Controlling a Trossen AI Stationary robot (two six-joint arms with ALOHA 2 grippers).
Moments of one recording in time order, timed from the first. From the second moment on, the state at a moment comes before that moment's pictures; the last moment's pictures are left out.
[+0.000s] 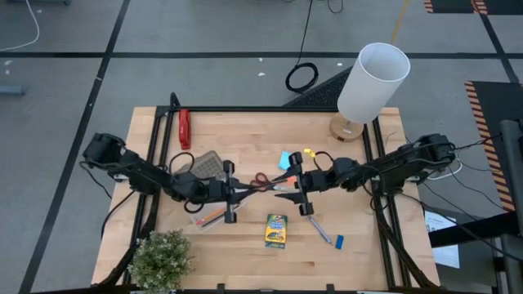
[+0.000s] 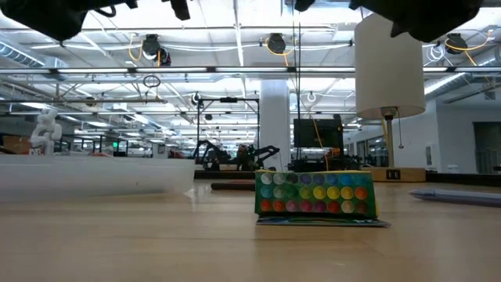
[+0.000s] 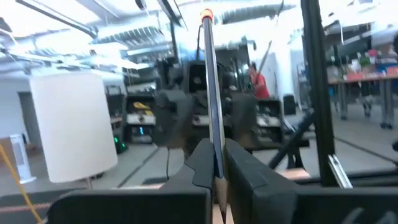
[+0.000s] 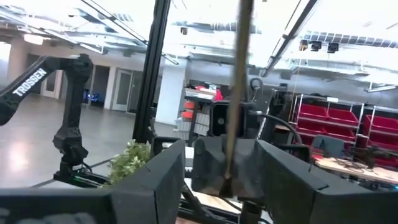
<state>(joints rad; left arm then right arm) -0.32 1.52 0.61 1.24 -0.31 0.26 0.16 1.49 0.65 1.17 -0.11 -0.14</state>
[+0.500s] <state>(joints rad) -0.27 1.59 0.62 1.31 -0.25 0.26 0.16 1.54 0.72 1.18 -0.10 -0.09</state>
